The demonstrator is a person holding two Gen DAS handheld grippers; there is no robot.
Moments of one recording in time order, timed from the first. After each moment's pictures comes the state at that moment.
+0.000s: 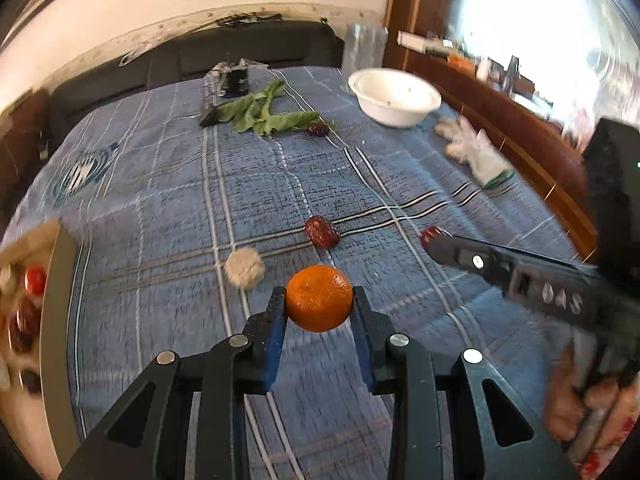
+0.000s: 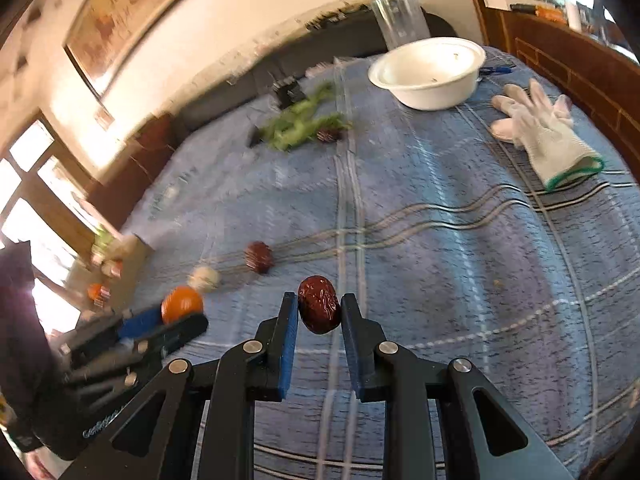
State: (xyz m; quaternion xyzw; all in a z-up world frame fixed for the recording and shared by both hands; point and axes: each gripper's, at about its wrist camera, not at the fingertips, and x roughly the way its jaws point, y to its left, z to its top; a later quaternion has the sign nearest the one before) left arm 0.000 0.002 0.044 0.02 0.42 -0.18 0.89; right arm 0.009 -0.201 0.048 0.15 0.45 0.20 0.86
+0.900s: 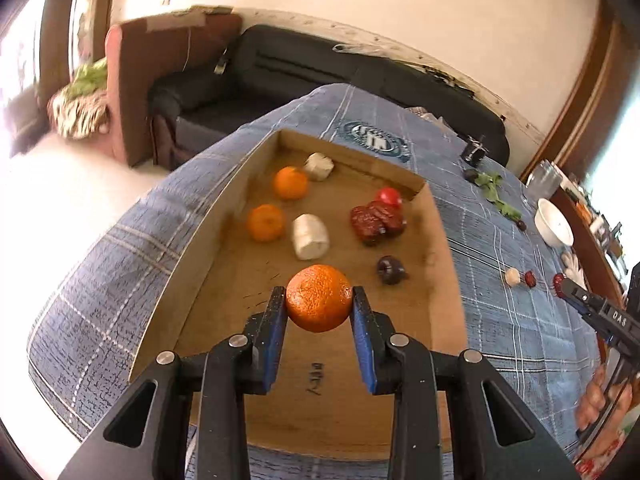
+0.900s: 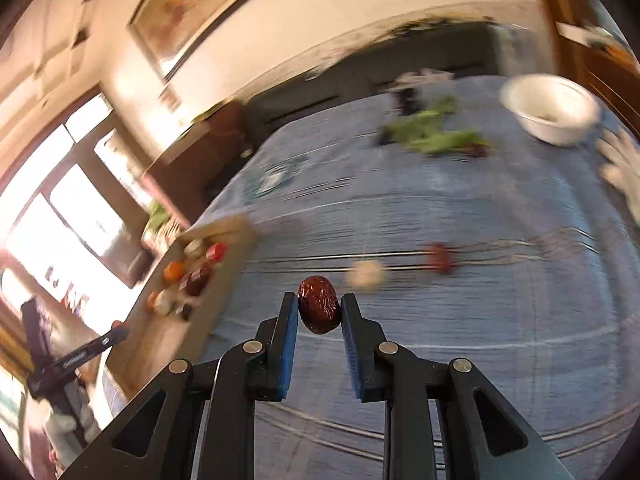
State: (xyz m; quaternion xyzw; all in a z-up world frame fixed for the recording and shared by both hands) left arm -0.109 0.306 0.060 -0.17 0.39 0.05 0.90; right arm -0.027 -0.048 0.082 0.08 0.43 0.31 0.84
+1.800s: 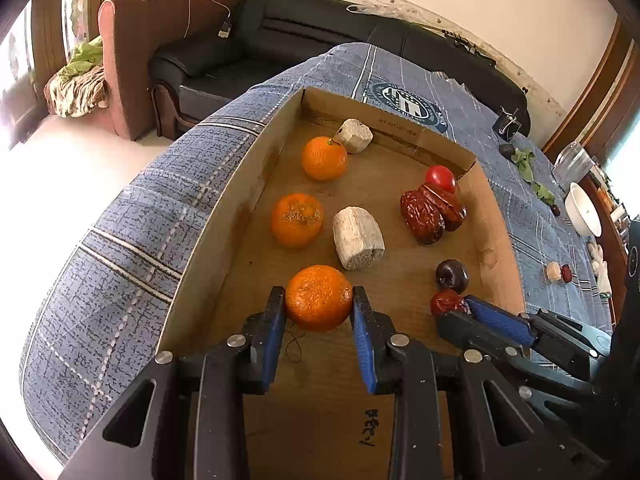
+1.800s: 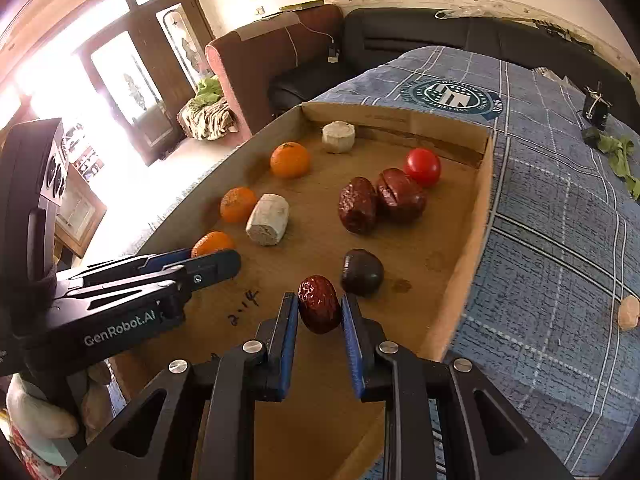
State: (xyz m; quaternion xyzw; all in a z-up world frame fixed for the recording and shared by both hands) left arm -0.059 0.335 0.027 -0.16 0.45 0.06 0.88; right arm -0.068 0.169 0.026 -0.08 0.48 0.40 0.78
